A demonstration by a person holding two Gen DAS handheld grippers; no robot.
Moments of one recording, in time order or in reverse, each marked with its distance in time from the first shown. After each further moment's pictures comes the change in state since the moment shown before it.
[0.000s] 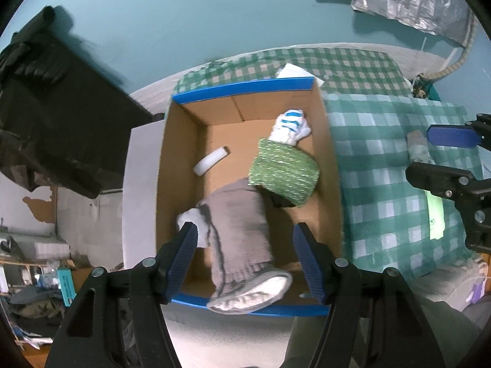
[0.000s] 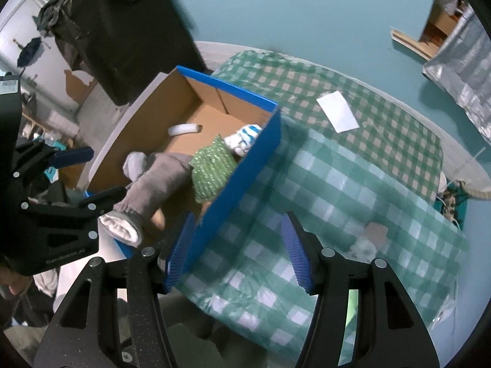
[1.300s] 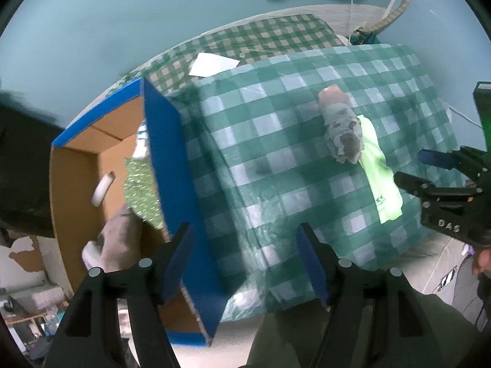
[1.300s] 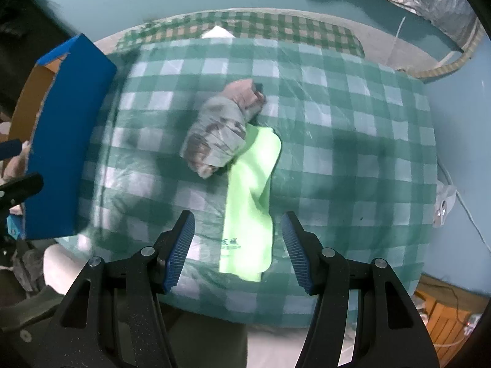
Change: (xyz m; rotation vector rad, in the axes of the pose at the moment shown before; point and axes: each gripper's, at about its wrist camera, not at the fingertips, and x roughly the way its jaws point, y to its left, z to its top) left arm 0.028 -0.157 0.009 0.242 0.055 -0.148; right arm 0.035 -0.148 -0.159 0.393 0.099 -0.217
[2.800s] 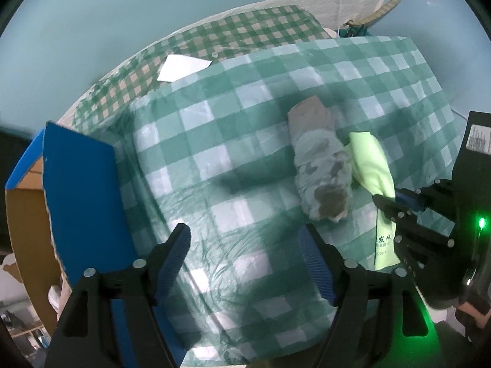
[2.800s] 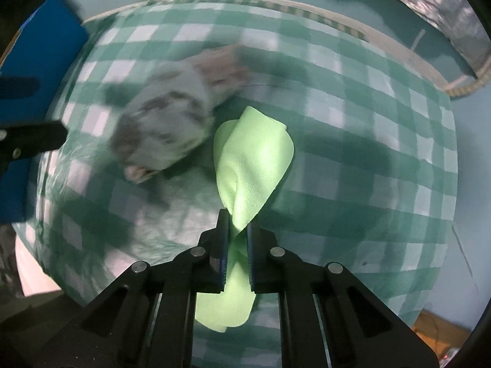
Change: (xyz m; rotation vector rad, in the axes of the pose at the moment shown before) left arm 0.069 -0.059 0.066 0.027 0.029 -0.049; right arm 0.060 -0.037 0.012 -0.103 0.021 -0.063
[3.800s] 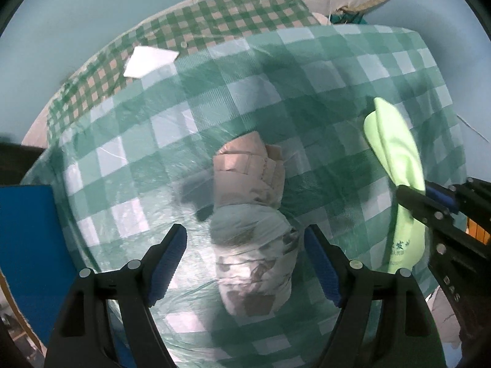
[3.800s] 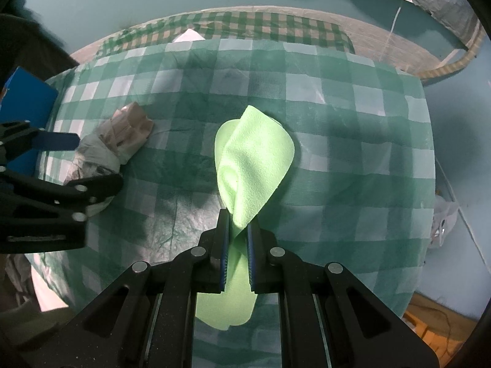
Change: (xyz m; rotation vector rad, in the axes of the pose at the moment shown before) left arm 0.049 -0.056 0.058 -0.004 0.107 -0.052; right arm -0.018 -0.081 0.024 0.090 -0.033 0.056
